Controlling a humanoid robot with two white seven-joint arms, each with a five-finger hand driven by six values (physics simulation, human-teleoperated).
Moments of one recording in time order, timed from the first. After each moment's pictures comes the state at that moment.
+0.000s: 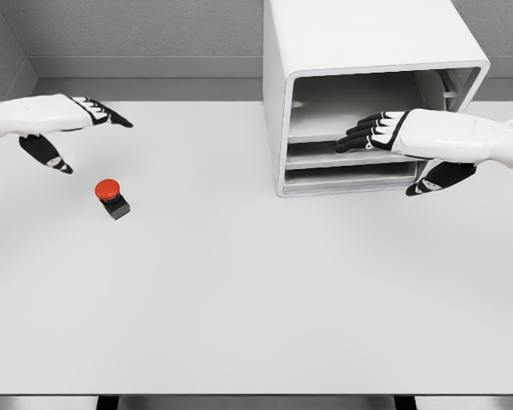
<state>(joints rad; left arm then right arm) -1.07 0.95 -1.13 -1.19 -0.09 -0.61 -0.43 -1.09 -1.13 1.20 -1.64 -0.07 -0.61 0.31</state>
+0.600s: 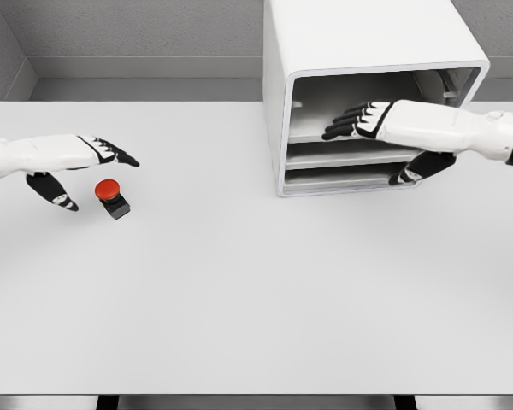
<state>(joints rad) -0.97 0.99 -1.15 -1.27 -0.06 -0.61 -0.42 -1.09 -1.04 1.21 -1.56 -0.06 -0.61 0.27</state>
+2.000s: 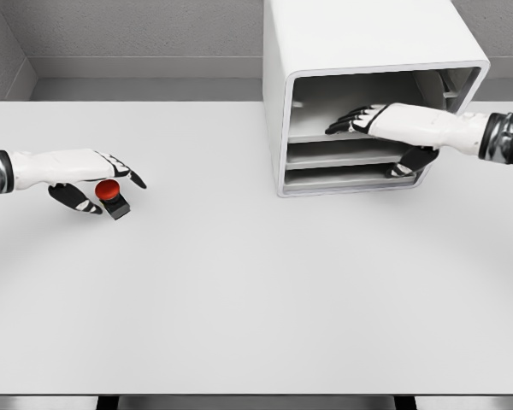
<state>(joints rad) -0.93 0.91 -1.14 -1.19 -0.09 -0.61 -0.42 -1.05 -0.88 1.20 -1.28 0.04 -0.61 0.27</state>
